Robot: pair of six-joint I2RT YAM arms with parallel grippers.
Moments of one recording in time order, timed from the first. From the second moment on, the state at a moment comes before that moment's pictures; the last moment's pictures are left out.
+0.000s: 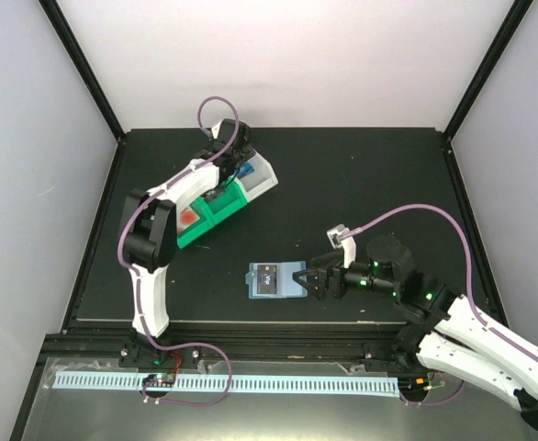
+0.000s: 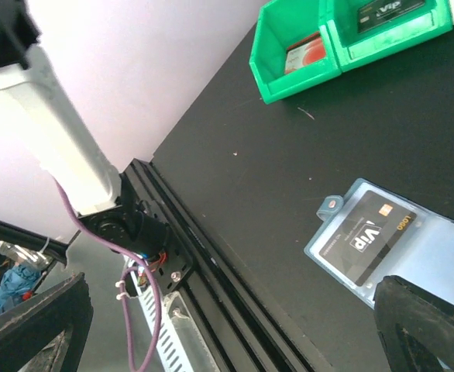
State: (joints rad) left arm -0.38 2.09 1.64 -0.24 -0.27 -0.89; right arm 0.88 0.69 0.64 -0.34 -0.35 0.58
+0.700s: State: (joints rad) left arm -0.38 1.40 1.22 -0.39 0.17 -0.51; right arm 0.88 0.69 0.60 -0.40 -0.24 0.63
